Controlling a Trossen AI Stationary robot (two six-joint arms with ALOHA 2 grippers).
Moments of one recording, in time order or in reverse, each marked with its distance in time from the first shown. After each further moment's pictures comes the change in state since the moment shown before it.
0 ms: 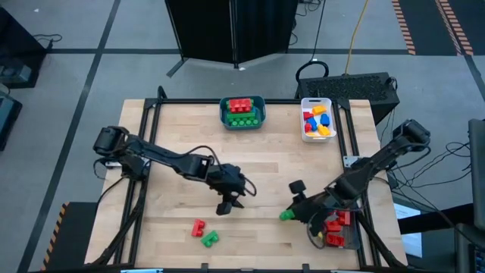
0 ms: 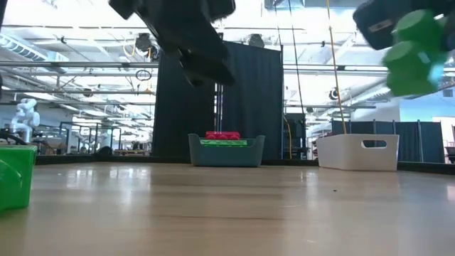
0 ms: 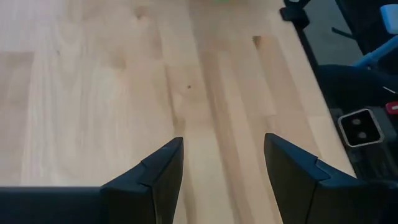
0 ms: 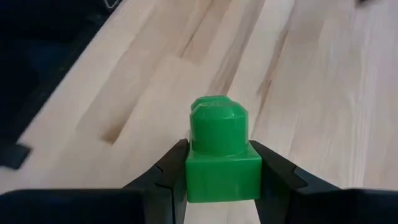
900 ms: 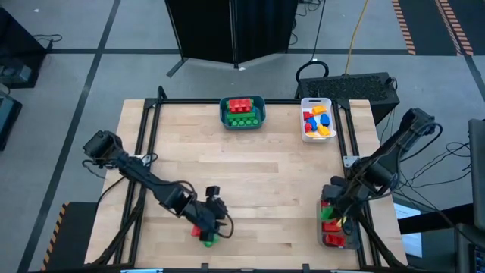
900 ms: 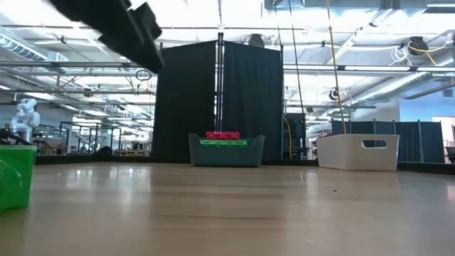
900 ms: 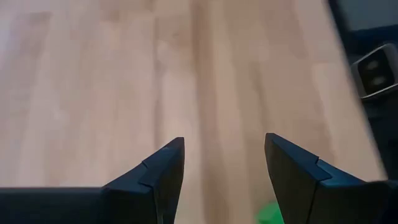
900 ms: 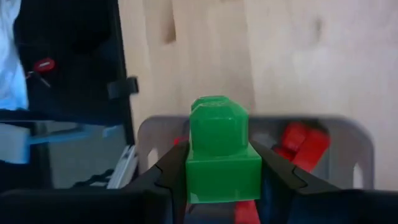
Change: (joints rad) left arm -0.367 -0.052 -0.029 -0.156 -0.479 -0.212; right arm 0.152 -0.324 0.000 -0.488 -0.247 0.838
